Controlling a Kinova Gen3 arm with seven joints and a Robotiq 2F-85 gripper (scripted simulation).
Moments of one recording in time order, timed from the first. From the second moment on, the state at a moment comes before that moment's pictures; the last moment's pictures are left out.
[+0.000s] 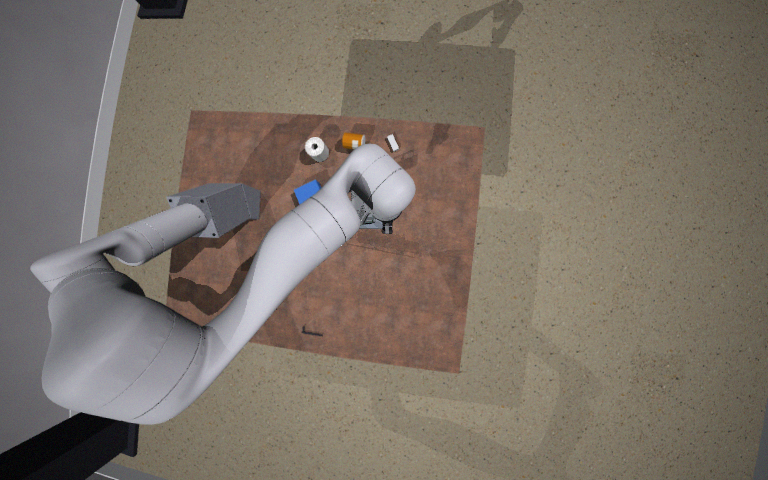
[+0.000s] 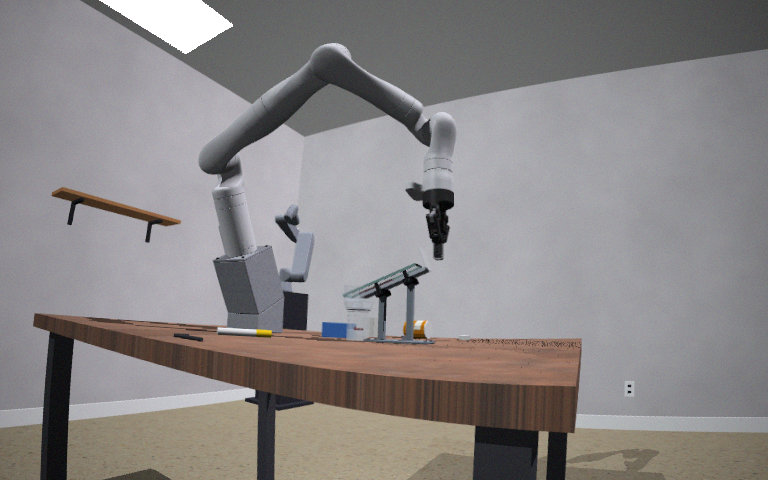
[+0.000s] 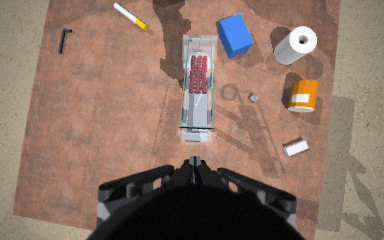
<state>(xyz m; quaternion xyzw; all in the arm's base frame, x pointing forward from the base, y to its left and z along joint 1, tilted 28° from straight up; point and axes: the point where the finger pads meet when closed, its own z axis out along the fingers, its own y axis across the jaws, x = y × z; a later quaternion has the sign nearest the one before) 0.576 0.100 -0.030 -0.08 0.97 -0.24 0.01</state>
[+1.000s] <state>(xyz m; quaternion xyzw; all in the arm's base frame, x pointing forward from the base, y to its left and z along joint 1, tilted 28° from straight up) 0.557 0.094 -0.035 -0.08 0.97 -0.24 0.01</state>
